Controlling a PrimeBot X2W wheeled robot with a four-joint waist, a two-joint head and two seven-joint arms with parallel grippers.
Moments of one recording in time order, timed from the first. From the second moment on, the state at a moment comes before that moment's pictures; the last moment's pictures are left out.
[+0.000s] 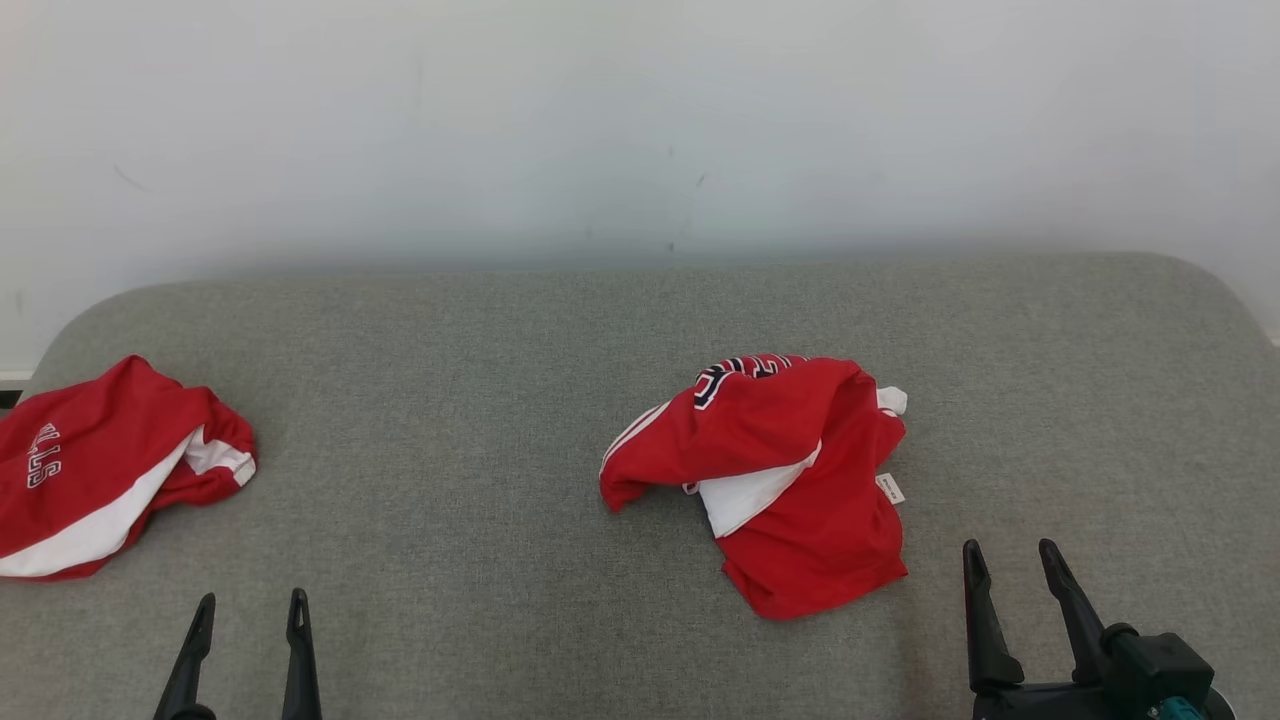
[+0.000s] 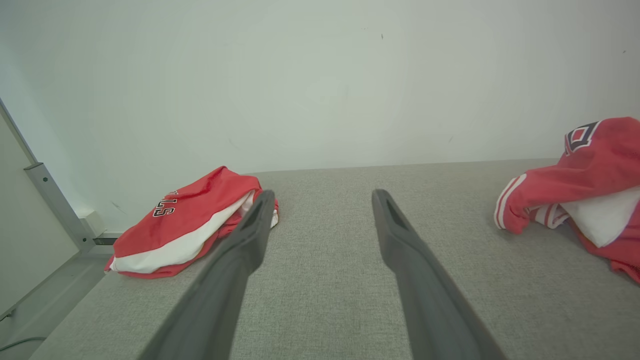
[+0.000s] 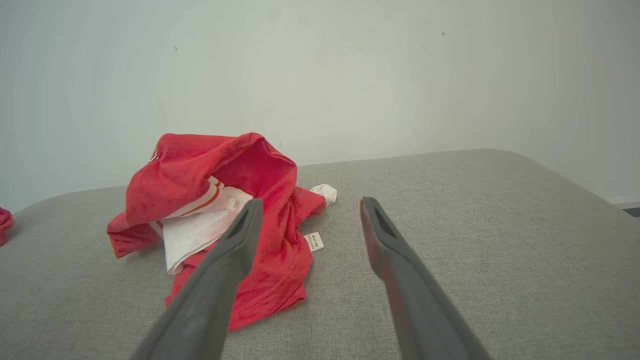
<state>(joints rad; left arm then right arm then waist) 0.08 0.31 -0.16 0.05 -0.29 0.15 -0.26 0.03 -0.05 -0.09 0.17 0.12 0.13 -0.23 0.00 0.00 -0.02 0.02</state>
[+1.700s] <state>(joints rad) 0.08 0.32 -0.16 0.04 -0.27 0.16 -0.19 0.04 -0.05 -0.07 0.14 0.10 0.13 -0.19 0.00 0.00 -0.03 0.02</state>
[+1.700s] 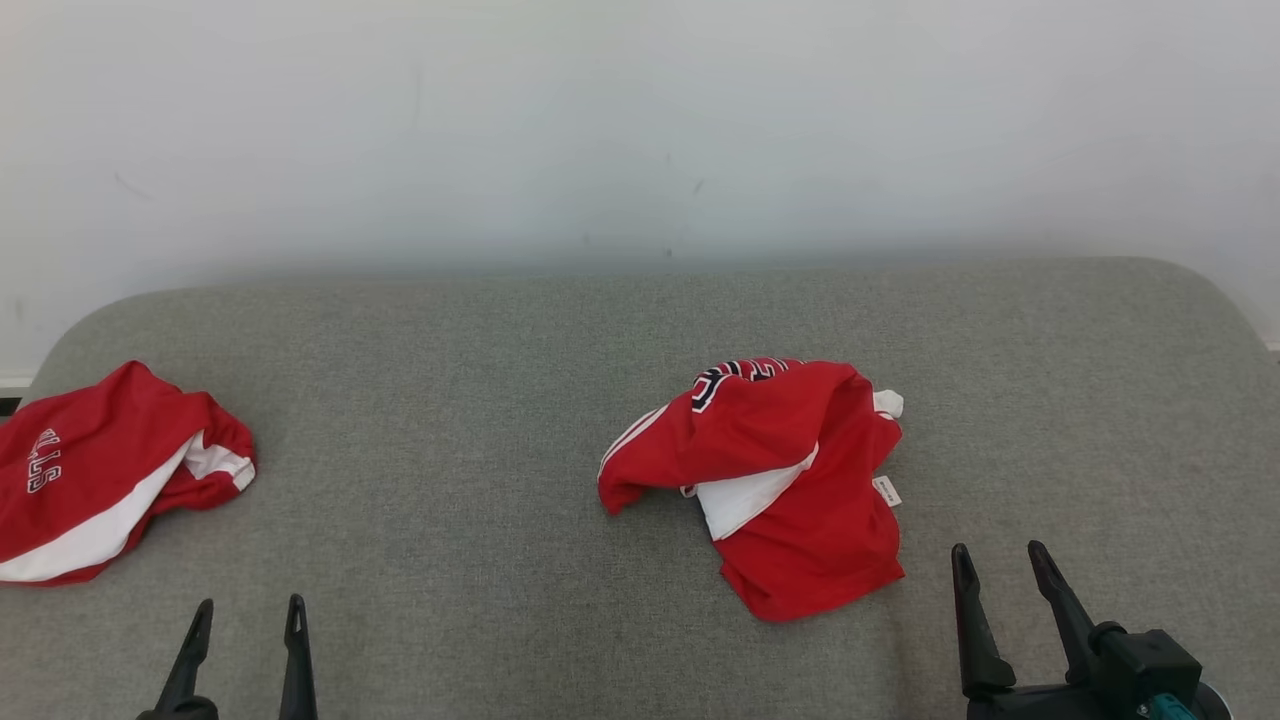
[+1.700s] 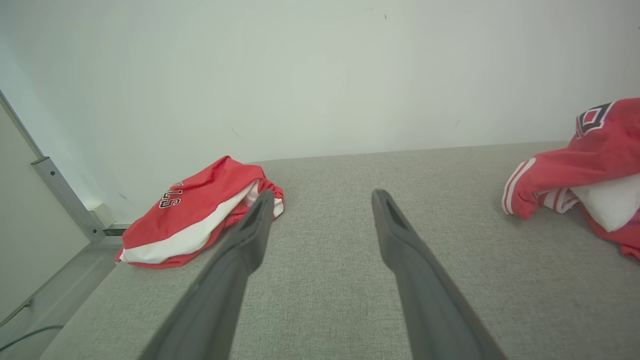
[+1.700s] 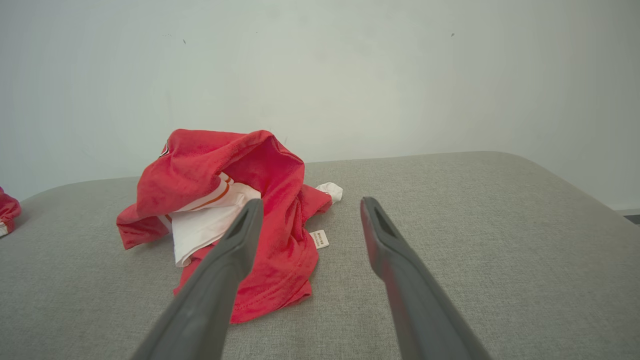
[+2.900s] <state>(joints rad) -0.26 0.29 -0.29 0.32 -0.29 0.00 -0.19 -0.04 -0.05 -0.05 0.18 0.14 0.13 -0.22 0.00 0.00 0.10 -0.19</state>
